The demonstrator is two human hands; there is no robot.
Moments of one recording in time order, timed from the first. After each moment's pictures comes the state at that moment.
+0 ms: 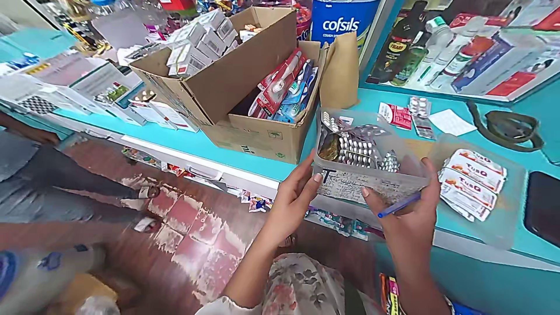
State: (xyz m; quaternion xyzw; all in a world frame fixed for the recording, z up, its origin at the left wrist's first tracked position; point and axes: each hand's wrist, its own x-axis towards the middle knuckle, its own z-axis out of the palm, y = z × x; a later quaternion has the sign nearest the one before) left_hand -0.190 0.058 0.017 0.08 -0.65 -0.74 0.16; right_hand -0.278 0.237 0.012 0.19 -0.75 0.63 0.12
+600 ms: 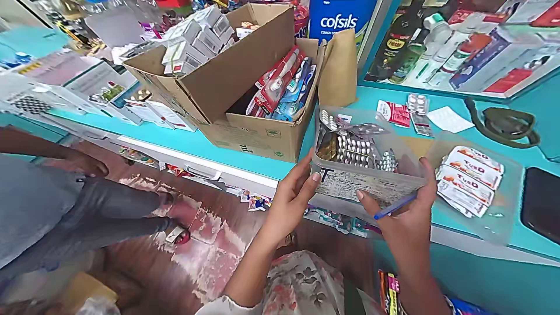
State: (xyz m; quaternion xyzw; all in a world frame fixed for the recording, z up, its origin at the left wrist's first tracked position) left_hand -0.190 0.057 0.015 0.08 -0.66 -0.73 0.16; right_hand -0.278 0.242 0.008 0.20 -0.76 0.61 0.11
